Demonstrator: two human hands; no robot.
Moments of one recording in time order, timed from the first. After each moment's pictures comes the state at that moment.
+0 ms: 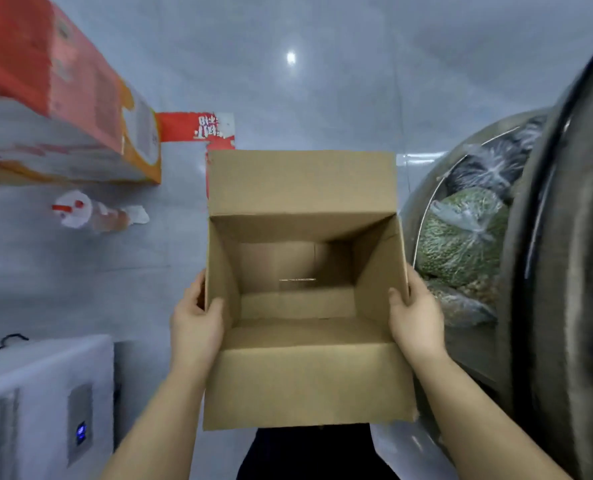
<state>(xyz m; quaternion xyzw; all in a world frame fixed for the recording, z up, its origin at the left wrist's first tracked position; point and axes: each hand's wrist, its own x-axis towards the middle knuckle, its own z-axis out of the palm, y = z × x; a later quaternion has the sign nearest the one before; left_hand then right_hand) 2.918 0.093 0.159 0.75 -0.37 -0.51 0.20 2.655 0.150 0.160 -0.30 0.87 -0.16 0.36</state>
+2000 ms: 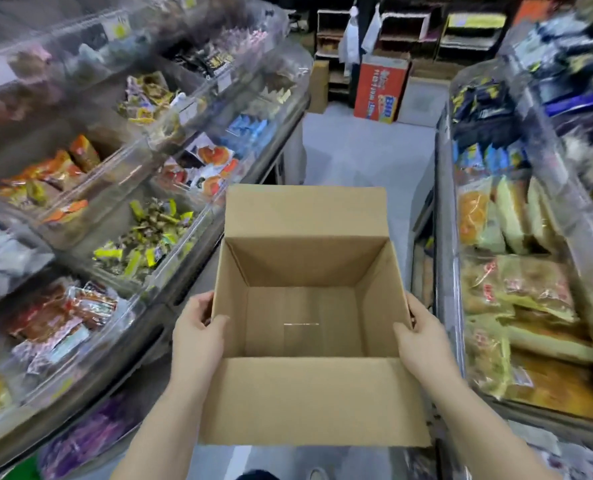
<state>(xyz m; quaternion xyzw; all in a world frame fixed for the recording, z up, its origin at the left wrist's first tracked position) 1.889 -0.690 0.530 0.26 -0.76 -0.58 0.14 1.852 -0.401 0.535 0.12 0.85 -0.51 0.10</state>
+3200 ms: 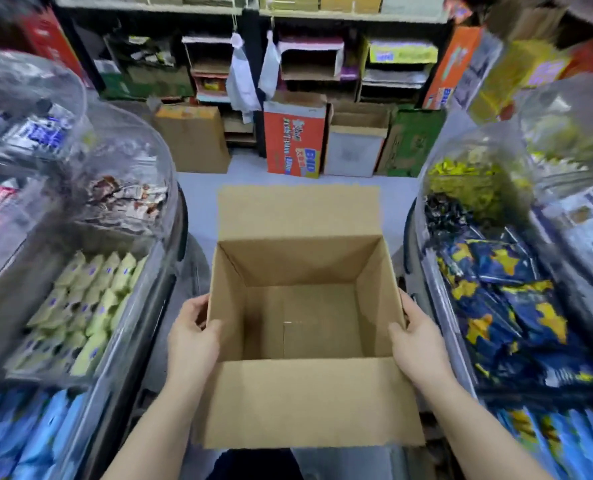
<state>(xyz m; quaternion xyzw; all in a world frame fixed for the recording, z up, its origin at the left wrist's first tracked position) 0.871 -0.582 0.502 0.18 -0.79 -0.58 0.03 0.918 -0.300 0.543 0.24 0.84 -0.49 0.03</state>
